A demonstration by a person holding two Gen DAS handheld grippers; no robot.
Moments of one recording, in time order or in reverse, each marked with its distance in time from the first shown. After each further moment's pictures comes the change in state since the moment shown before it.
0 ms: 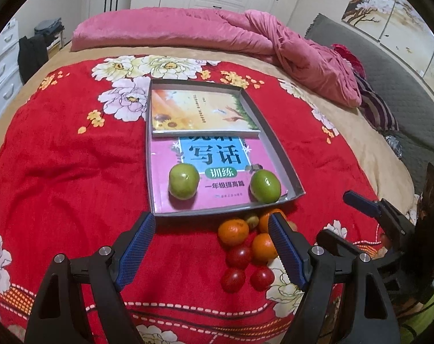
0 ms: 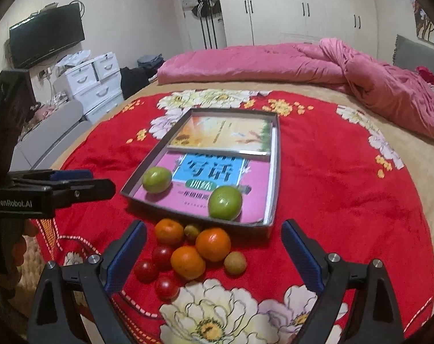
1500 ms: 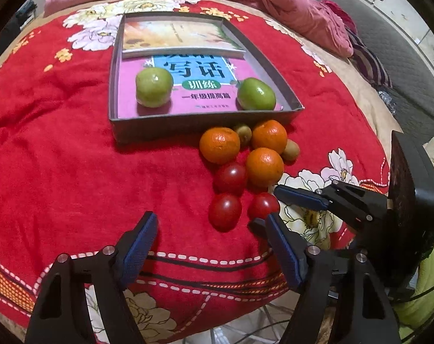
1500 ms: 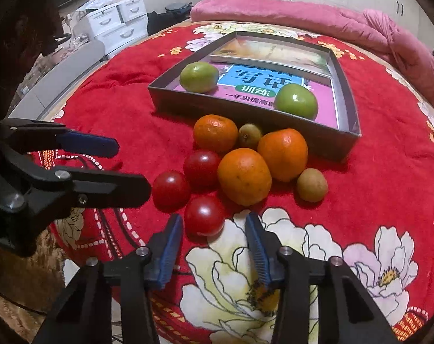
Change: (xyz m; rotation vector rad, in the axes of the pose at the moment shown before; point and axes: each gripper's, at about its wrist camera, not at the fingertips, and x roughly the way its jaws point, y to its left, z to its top) left arm 0.048 -0.009 -0.060 0.058 0.240 -0.063; right arm 0.061 0.044 -0.073 -0.121 0.241 0.096
